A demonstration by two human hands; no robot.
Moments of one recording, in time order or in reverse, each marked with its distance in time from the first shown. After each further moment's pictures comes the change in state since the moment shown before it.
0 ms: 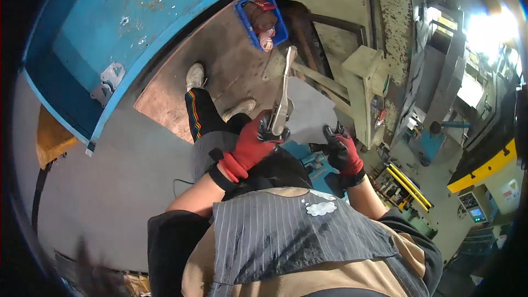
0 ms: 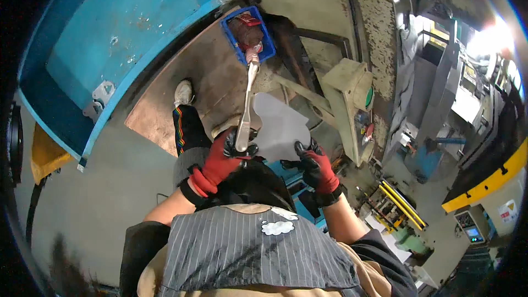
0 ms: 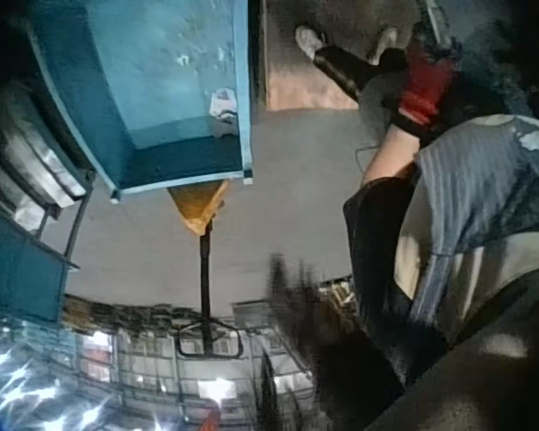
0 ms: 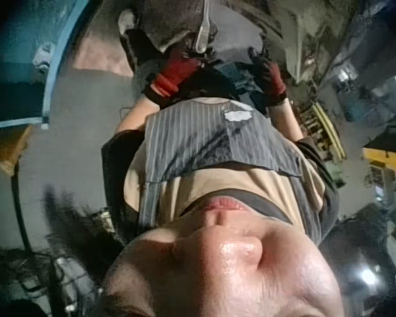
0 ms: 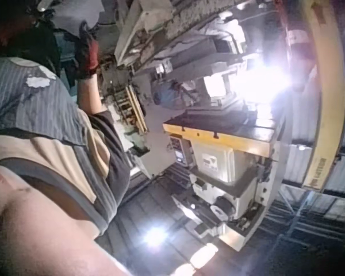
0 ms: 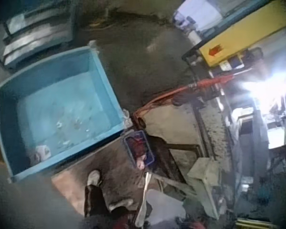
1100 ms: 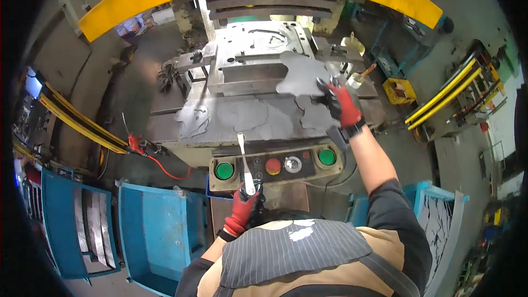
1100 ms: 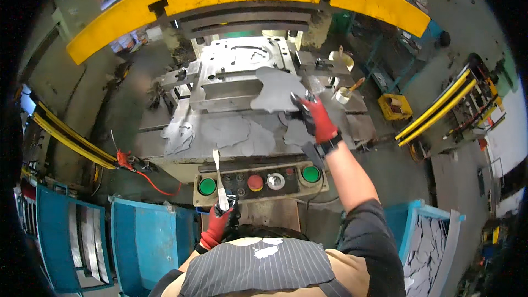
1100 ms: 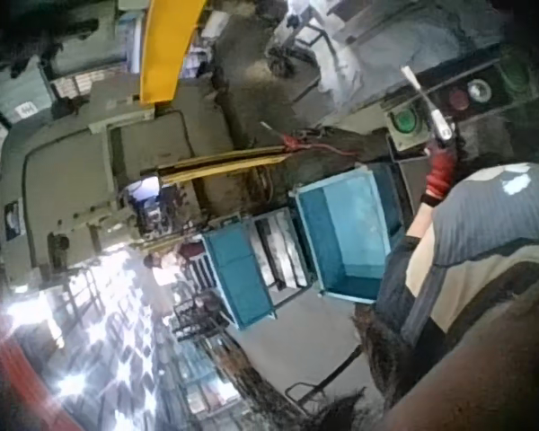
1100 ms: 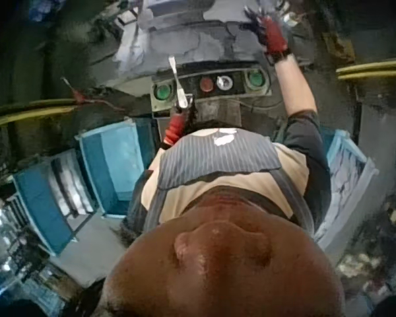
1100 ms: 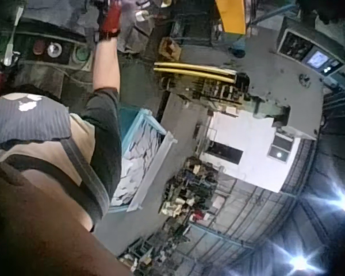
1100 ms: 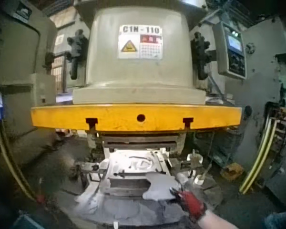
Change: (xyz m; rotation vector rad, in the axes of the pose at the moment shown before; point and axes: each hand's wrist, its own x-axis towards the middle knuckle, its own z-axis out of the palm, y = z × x) left_hand 0.072 -0.003 0.383 0.722 -0.323 0.320; right_hand -0.188 -0.141 -0.494 0.600 0.265 -1.205
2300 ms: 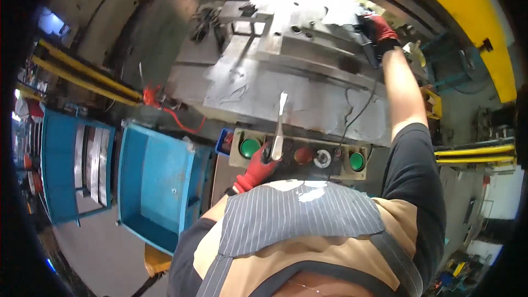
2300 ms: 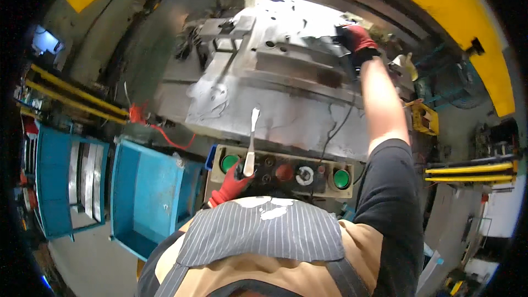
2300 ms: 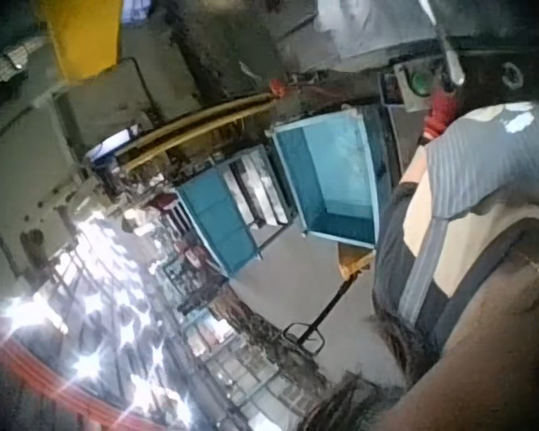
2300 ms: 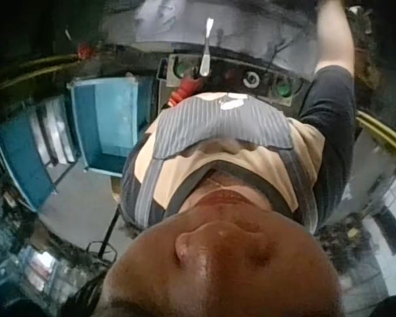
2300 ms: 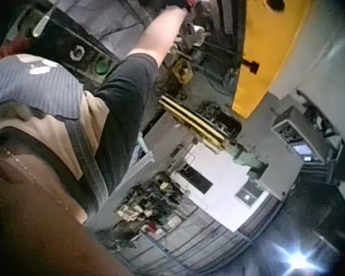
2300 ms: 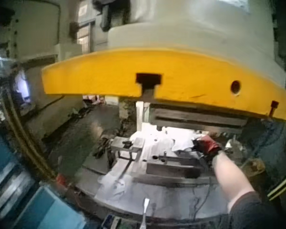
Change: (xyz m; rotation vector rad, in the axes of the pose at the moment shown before) left_hand 0.098 0.006 -0.031 0.143 -0.036 -0.064; right_hand 0.330 0.036 -0.014 -0.592 -0.247 0.024
